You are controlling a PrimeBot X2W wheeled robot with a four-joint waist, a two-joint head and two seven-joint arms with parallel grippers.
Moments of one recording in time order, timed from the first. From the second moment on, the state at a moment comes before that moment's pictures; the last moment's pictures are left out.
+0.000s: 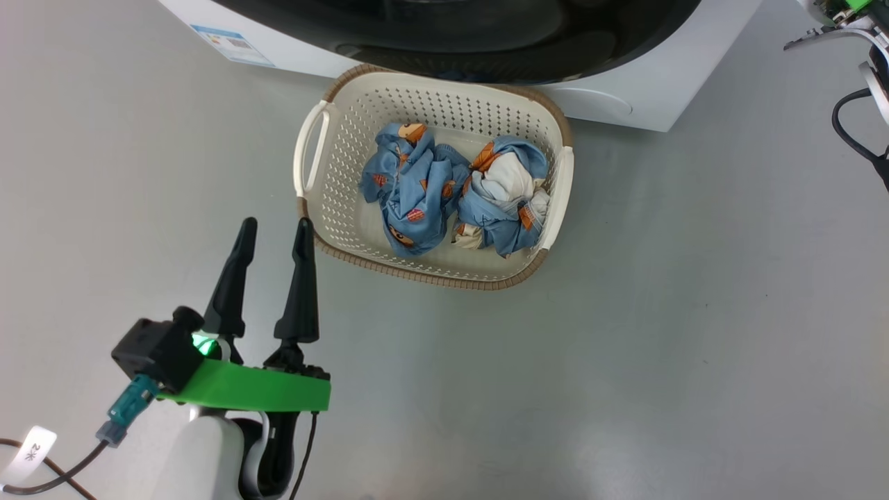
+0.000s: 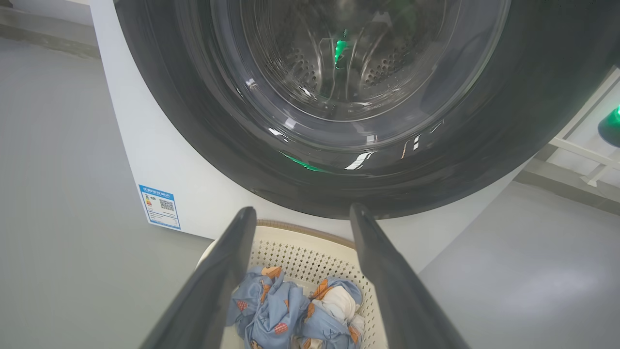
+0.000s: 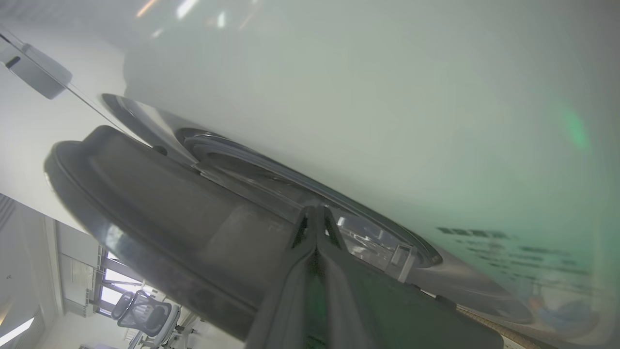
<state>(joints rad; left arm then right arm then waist) -0.35 0.03 -0.19 0.22 -0.46 -0.13 -0.26 -1.16 -0.46 0.52 0.35 1.56 0.12 0.24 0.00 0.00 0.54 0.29</state>
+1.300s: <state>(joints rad) -0.18 0.04 -0.14 0.22 -0.43 -0.13 -0.26 -0.89 -0.39 0.70 0.24 1.60 0.12 0.37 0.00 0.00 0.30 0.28</state>
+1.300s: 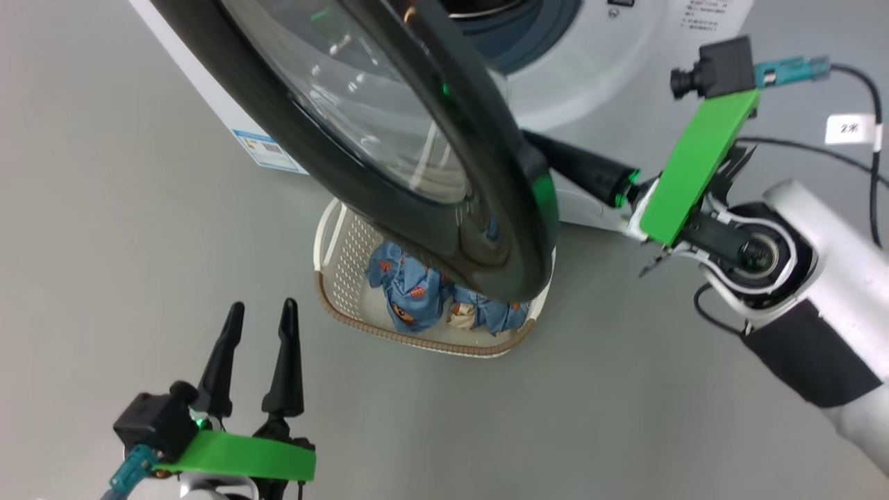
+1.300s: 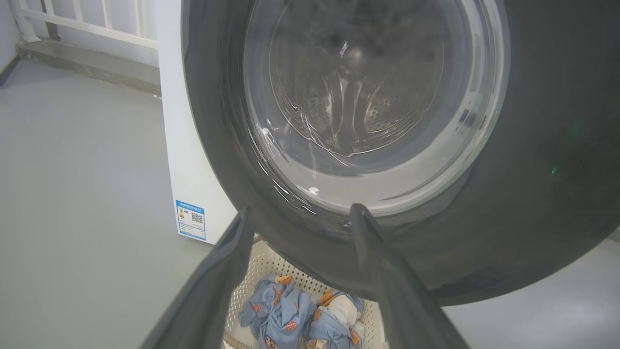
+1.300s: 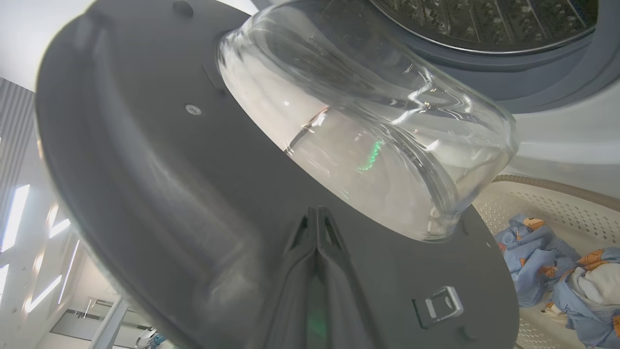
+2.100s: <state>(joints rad) -0.11 0.04 -0.13 0.22 -0.42 -0.13 -0.26 -0.74 -0.28 0.72 0.19 1.60 0.12 0.46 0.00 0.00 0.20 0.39</state>
